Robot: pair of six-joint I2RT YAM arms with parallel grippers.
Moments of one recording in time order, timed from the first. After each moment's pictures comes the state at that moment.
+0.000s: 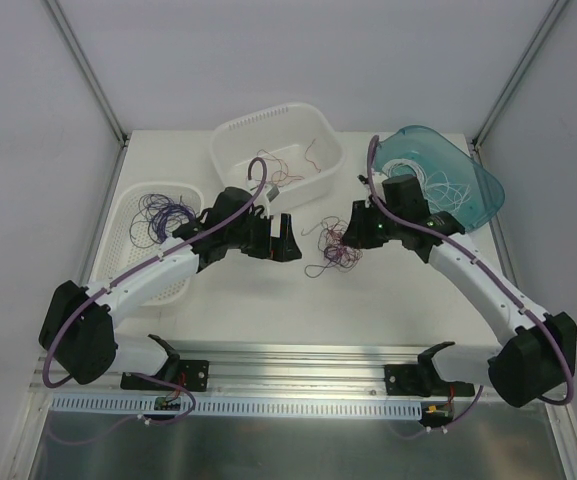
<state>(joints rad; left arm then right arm) -0.63 1.33 0.95 -0.30 0.31 -0.49 0.46 1.24 1.09 -0.58 -0.30 0.31</state>
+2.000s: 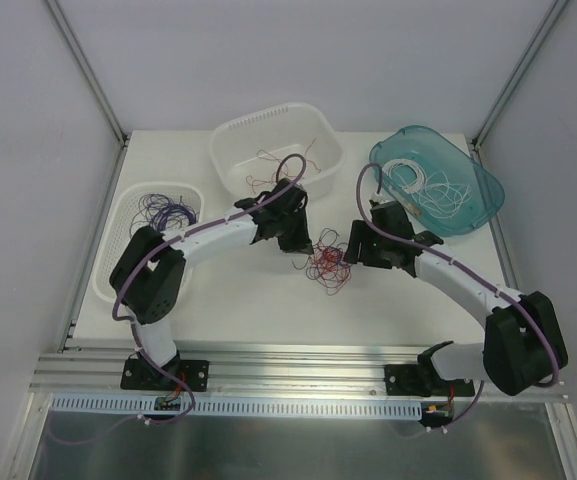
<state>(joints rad) -0.74 1.82 1.31 -0.44 0.16 -0.85 0.48 1.30 0.81 -0.43 -0.01 0.52</state>
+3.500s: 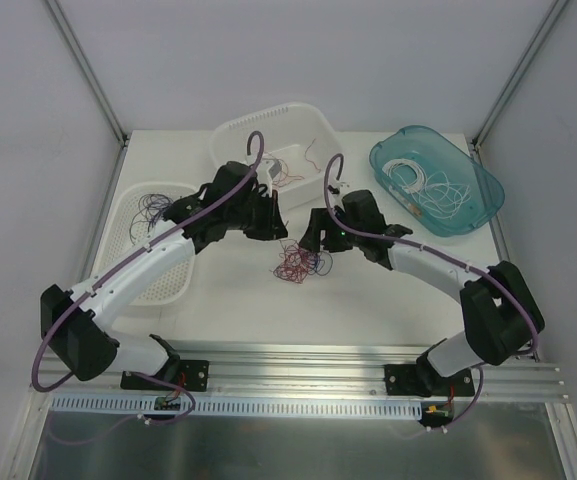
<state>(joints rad) -0.67 1.34 1.30 -0.60 0.21 -0.49 0.60 1.48 0.91 -0.08 -0.22 0.49</state>
